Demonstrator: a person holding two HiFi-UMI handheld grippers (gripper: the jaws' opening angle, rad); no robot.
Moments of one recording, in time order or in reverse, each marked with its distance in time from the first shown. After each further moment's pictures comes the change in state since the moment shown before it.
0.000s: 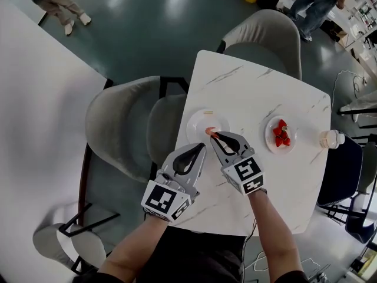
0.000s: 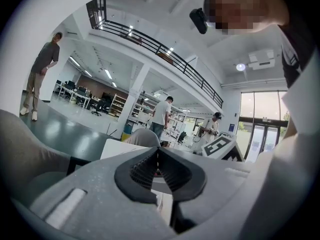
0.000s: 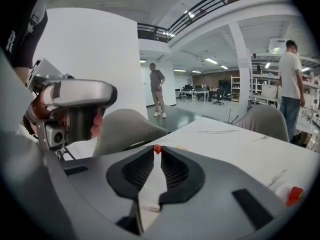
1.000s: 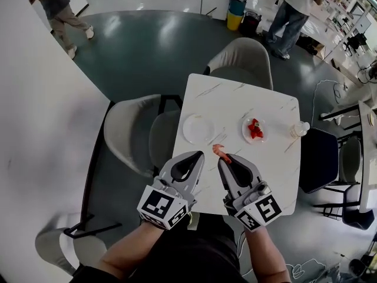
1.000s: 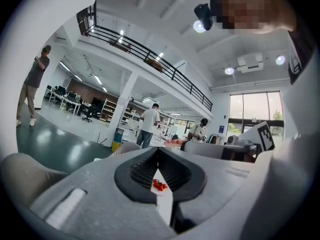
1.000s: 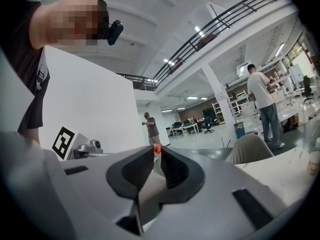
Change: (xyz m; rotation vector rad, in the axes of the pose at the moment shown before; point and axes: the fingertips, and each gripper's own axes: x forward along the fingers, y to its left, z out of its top) left arm -0.102 -0.127 0.131 0.068 -0.040 -0.091; right arm -0.243 0.120 0.175 0.191 -0.523 -0.085
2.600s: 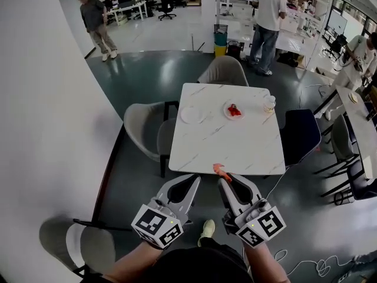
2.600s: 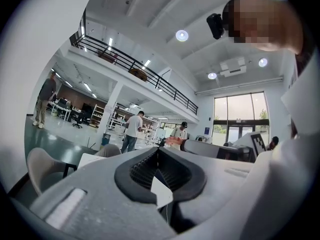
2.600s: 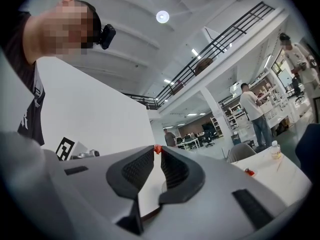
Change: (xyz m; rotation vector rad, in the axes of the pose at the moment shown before) left arm -0.266 -0.295 0.008 0.041 -0.044 -0.094; right arm -0.315 0.241 0.048 0.039 -0.207 -0.016
